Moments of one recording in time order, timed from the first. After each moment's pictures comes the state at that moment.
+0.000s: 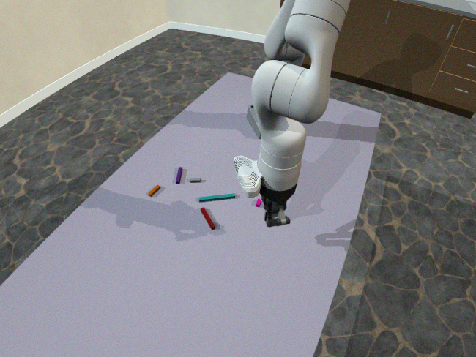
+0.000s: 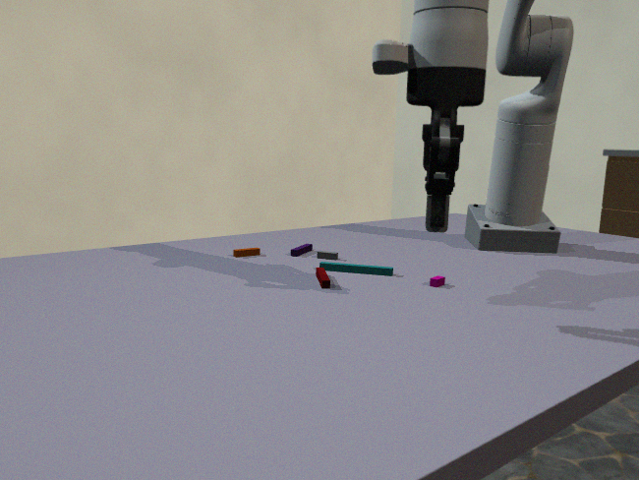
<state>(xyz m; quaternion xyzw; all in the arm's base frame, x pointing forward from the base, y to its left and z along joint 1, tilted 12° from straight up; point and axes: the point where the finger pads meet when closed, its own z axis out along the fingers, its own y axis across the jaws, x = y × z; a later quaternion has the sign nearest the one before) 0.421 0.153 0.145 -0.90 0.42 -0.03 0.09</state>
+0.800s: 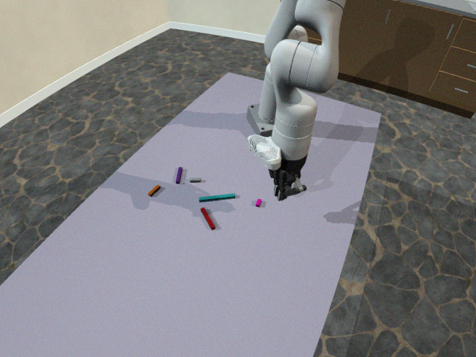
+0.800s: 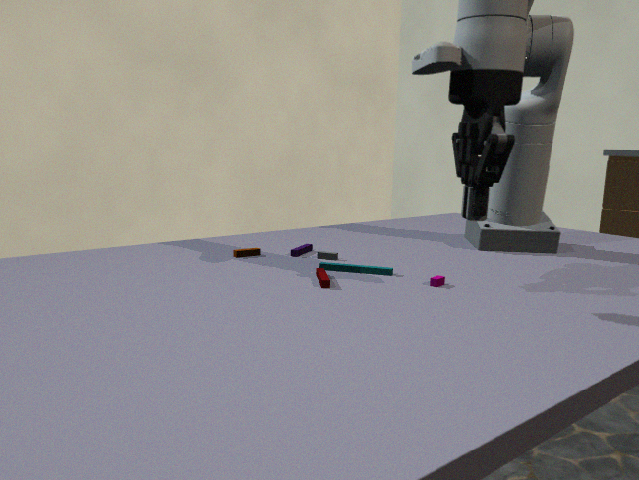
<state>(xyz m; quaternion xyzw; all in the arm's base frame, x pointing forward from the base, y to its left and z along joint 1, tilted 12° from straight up) 0.347 0.148 0.138 -0.95 0.31 -0.05 0.09</state>
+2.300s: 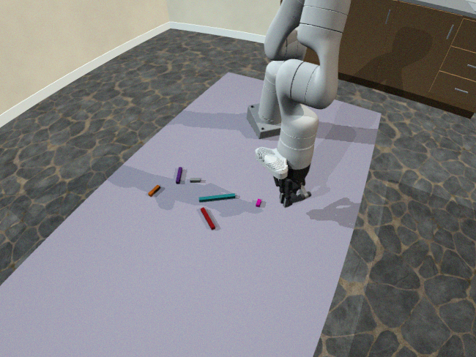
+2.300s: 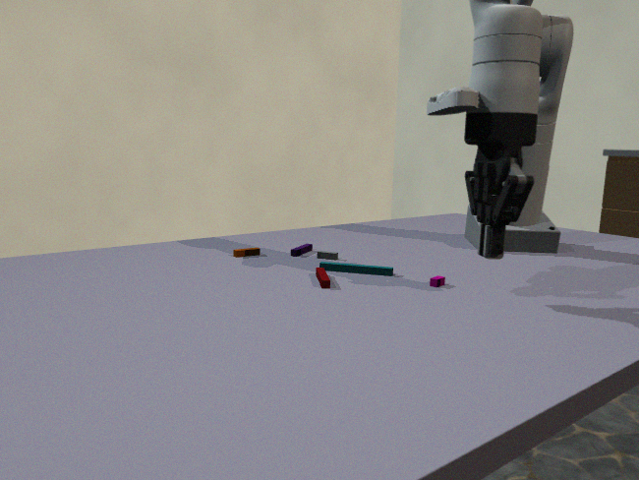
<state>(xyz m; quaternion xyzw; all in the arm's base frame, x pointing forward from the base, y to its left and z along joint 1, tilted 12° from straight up) 0.334 0.167 0.095 -0.95 0.29 -0.06 0.10</state>
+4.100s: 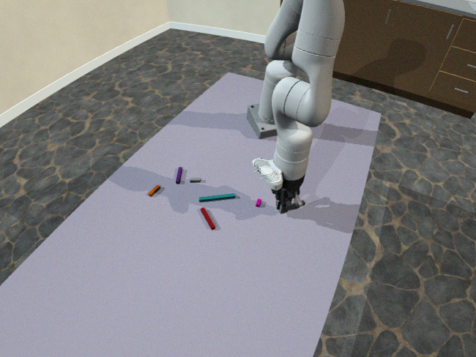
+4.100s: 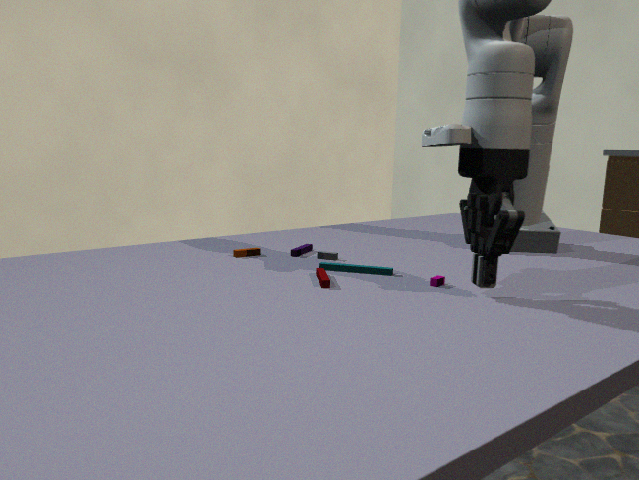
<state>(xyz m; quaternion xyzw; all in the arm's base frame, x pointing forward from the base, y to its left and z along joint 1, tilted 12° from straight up) 0.337 0.165 0.058 -0.95 0.30 -0.05 0.10</state>
